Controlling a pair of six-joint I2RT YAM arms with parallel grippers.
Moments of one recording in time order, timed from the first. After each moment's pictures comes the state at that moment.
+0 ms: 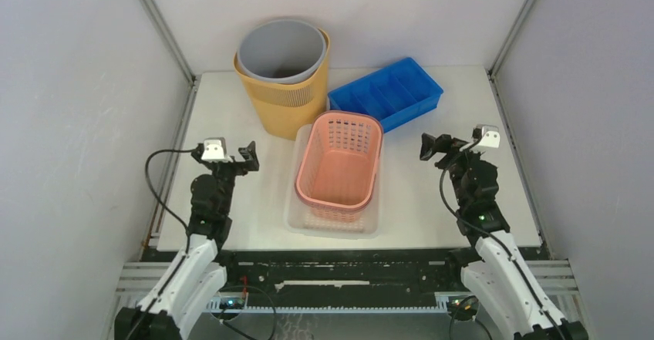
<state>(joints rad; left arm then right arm) -0.13 0.72 0.23 0.56 -0.10 -0.01 0.20 0.65 0.40 0.22 0.15 0.31</state>
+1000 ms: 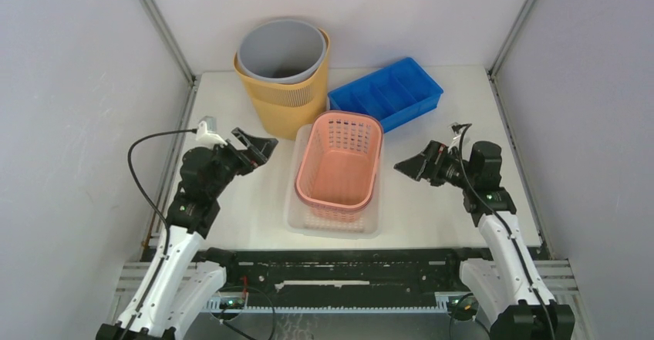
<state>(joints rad) -0.21 0.68 0.66 -0.18 0.16 -0.75 0.00 0.80 0.56 -0.22 -0.78 0.58</state>
